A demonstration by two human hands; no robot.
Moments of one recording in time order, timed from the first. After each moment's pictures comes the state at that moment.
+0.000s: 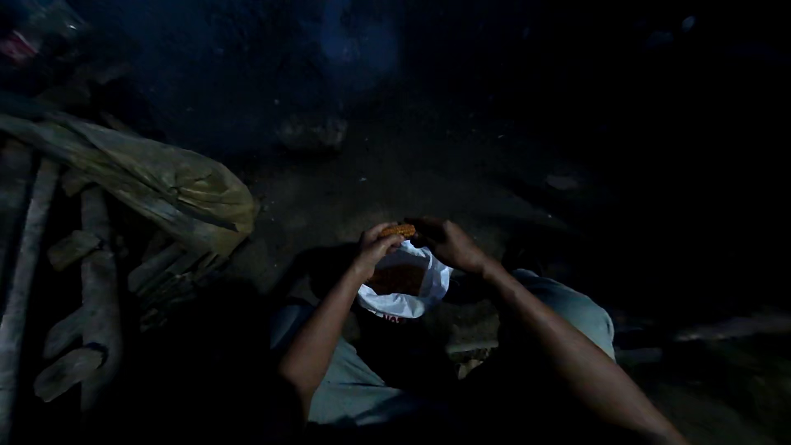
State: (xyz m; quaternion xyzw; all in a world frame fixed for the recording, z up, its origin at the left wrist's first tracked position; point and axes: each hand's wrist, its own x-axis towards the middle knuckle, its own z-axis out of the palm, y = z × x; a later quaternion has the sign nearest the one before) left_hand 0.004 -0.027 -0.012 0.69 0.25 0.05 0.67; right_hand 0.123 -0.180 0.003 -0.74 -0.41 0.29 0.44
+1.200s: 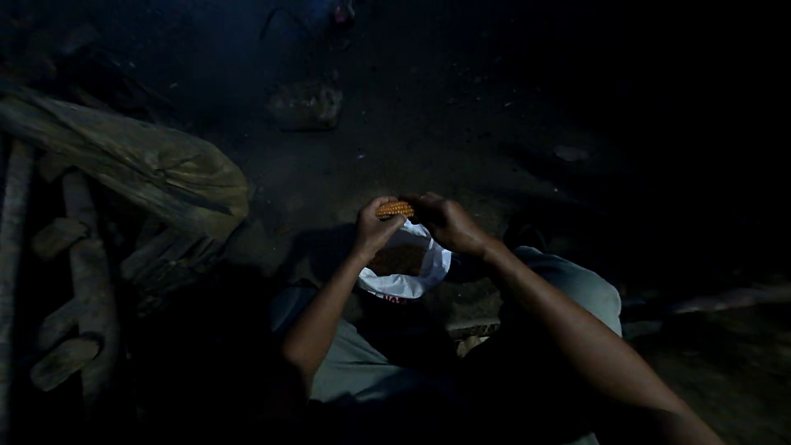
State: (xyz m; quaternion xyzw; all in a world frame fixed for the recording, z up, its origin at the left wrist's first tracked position) left_hand 0.010 -0.035 -0.017 0.75 0.21 0.19 0.60; right_hand 0.120 -0.181 -0.005 -0.72 -0.49 0.21 0.45
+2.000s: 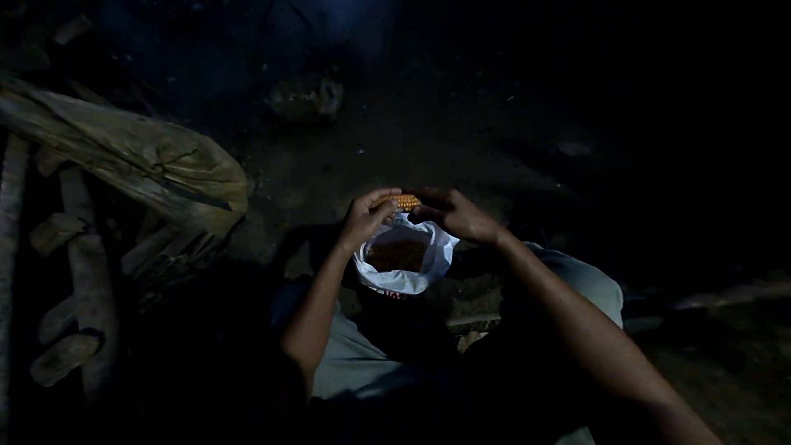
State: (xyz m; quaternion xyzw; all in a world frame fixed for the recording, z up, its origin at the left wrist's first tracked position) left_hand 0.002 -0.009 -0.004 0.76 0.13 0.11 0.63; right_hand 0.128 -0.182 0.004 -0.67 -0.43 0.34 0.50
